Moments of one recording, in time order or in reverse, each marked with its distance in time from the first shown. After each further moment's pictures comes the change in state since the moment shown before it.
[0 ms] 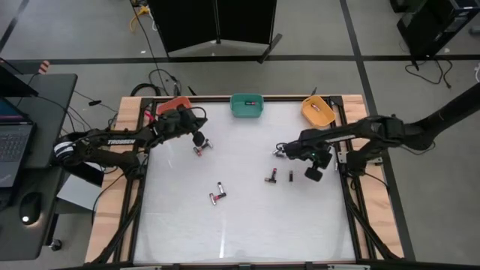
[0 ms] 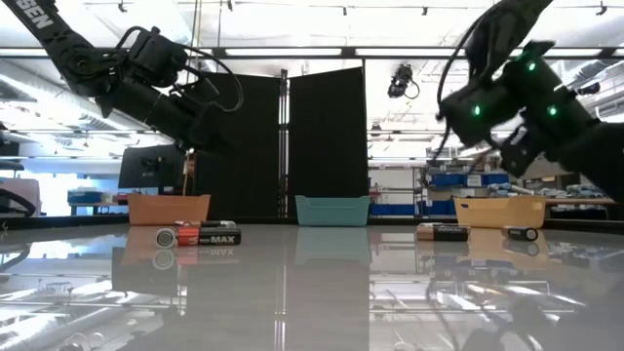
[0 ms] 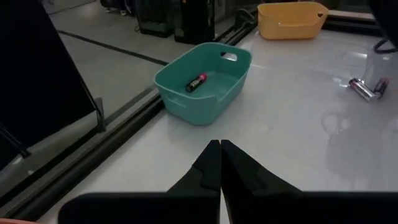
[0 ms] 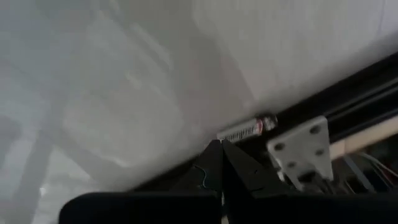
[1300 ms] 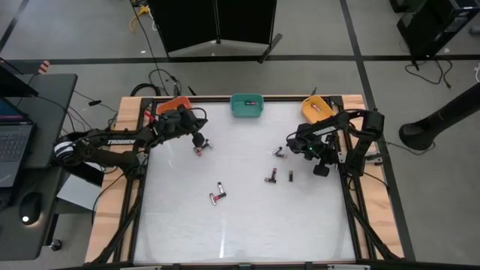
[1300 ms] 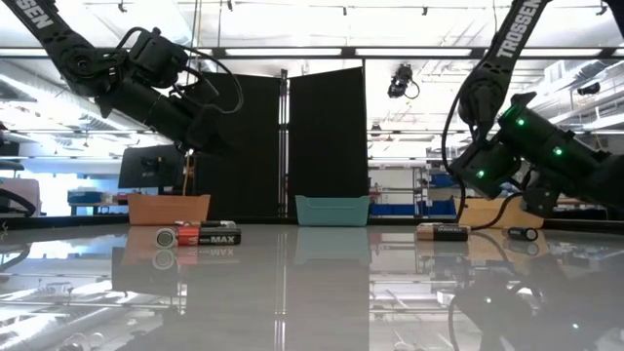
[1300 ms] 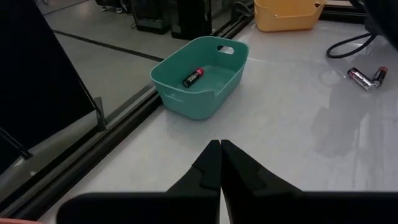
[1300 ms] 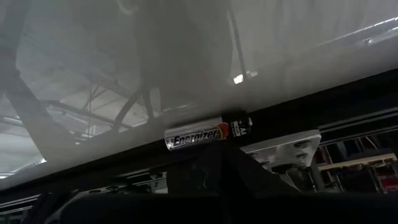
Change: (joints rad) left arm 0.000 0.000 0.000 -0.017 0.003 0.027; right arm -0.238 0.207 -0.092 0.038 0.062 -0.300
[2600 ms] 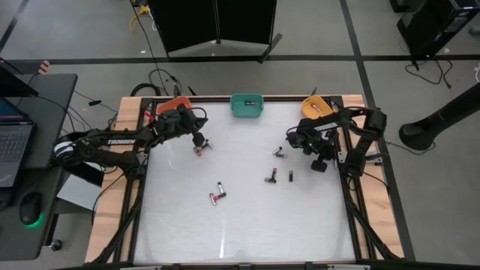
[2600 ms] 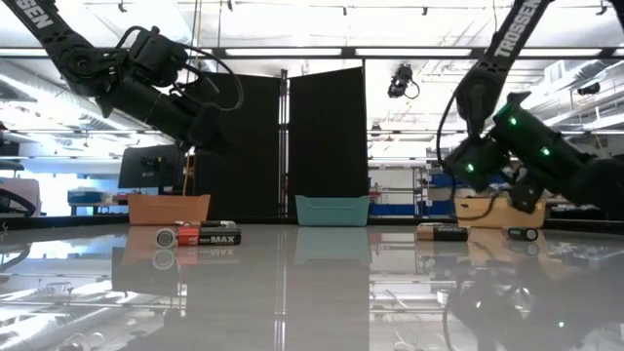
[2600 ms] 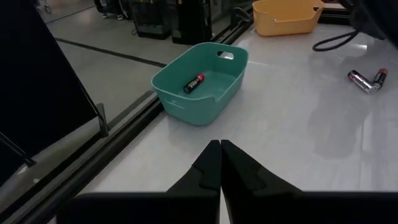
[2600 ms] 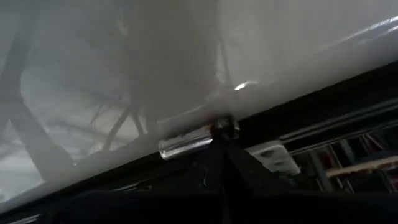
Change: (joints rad) left arm 0.000 0.000 0.001 0.024 -0.001 0.022; right arm -0.063 -0.030 0.030 0.015 0.068 0.018
